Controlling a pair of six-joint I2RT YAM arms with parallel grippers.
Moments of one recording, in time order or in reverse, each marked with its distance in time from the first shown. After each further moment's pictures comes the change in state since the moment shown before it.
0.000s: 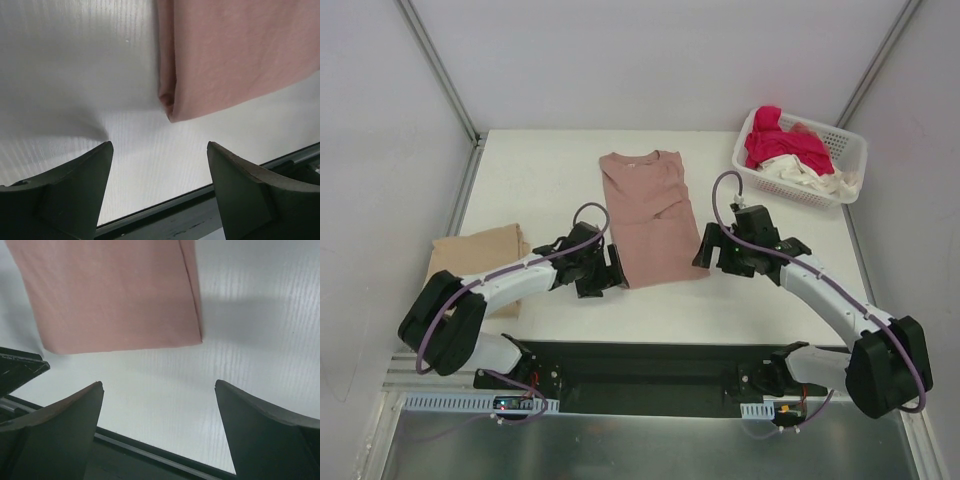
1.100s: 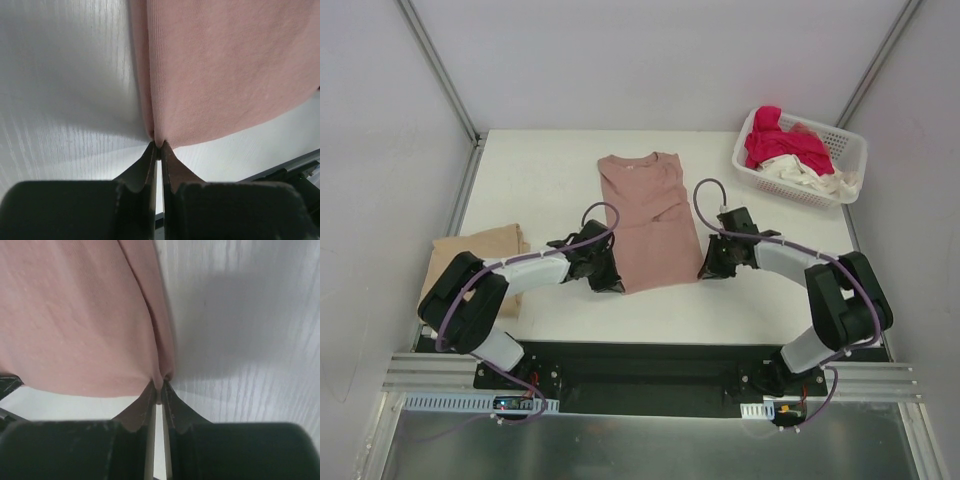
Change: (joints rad) left arm -0.026 0.186 0.075 0.042 0.018 -0.051; right arm -0.049 0.385 0.005 0.165 -0.101 0.001
